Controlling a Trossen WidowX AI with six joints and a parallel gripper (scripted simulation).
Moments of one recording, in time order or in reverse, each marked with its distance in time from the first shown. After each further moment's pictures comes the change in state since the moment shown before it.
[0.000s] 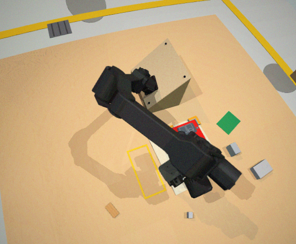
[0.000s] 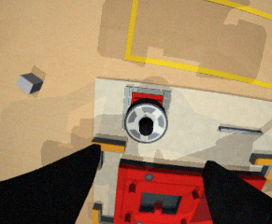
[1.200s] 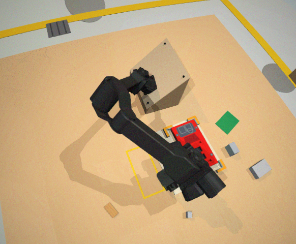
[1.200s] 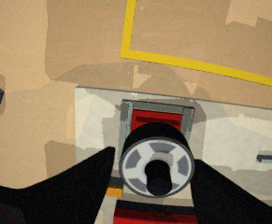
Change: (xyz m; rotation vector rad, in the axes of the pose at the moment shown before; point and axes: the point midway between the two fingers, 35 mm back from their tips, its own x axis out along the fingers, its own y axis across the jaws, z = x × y) arm 0.074 0.006 -0.003 0.009 -0.007 -0.002
